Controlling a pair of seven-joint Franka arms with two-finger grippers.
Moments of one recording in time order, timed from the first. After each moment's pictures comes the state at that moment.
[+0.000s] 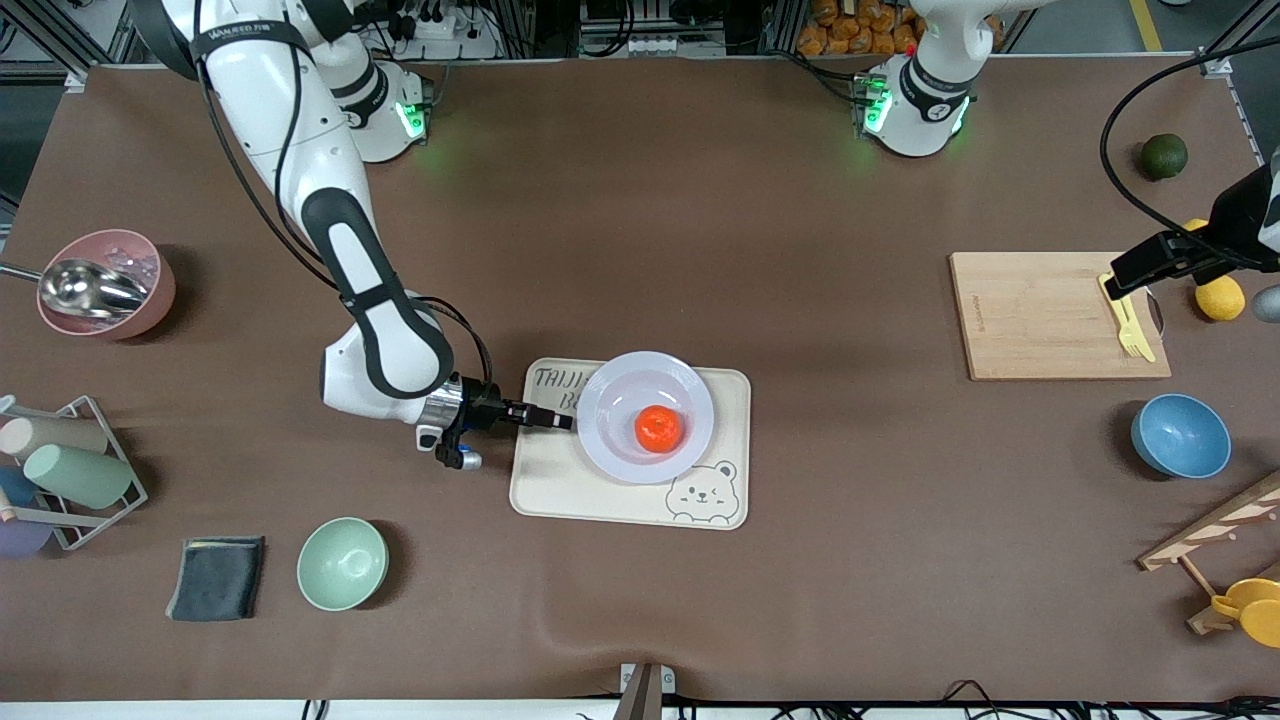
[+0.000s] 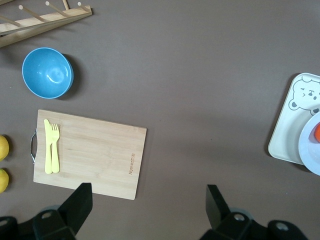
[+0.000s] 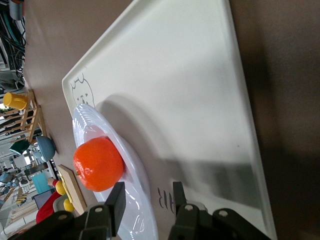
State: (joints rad) left arm 0.14 0.04 -0.15 -1.53 0.00 1.57 -0.19; right arm 0.37 0.72 -0.01 -1.75 1.37 2.30 -0.39
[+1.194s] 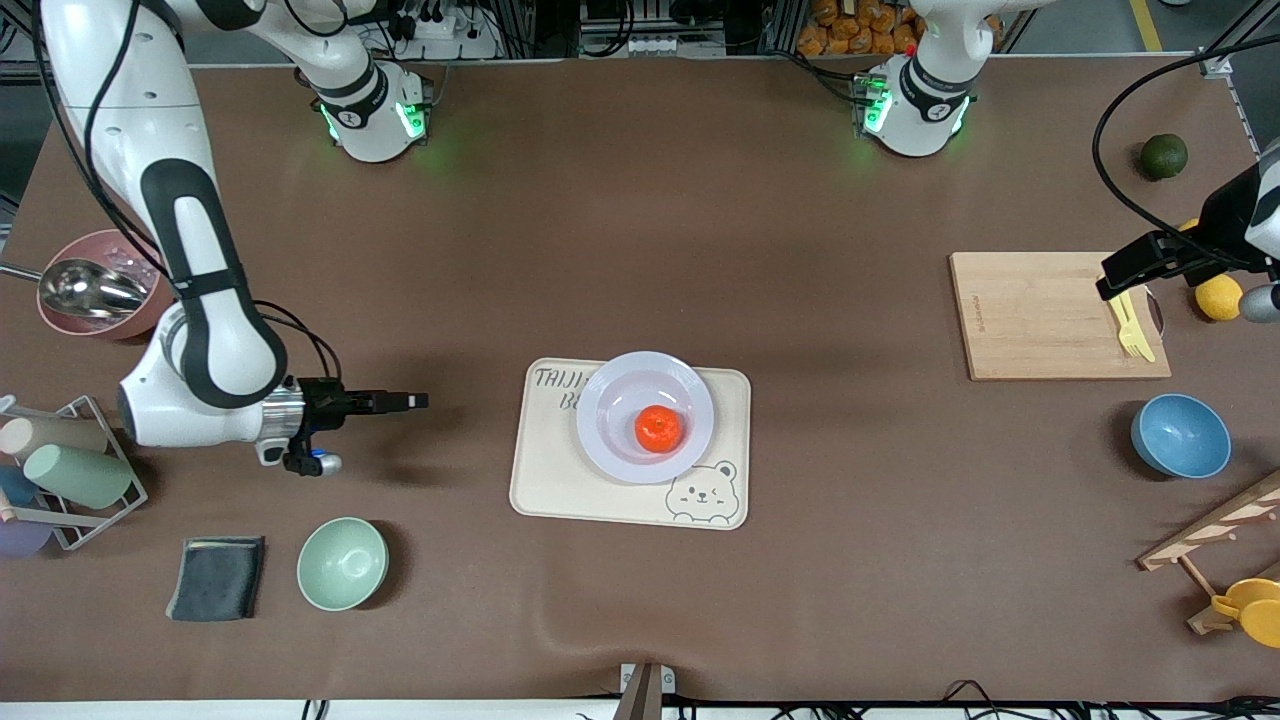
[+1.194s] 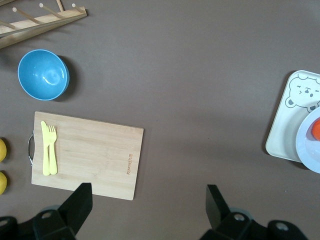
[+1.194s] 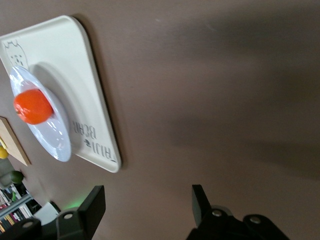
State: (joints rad) left arm 0.14 0.04 -0.17 -1.53 0.00 1.58 -0.19; right arm 0.06 0.59 -0.09 -1.75 0.76 1.86 -0.35
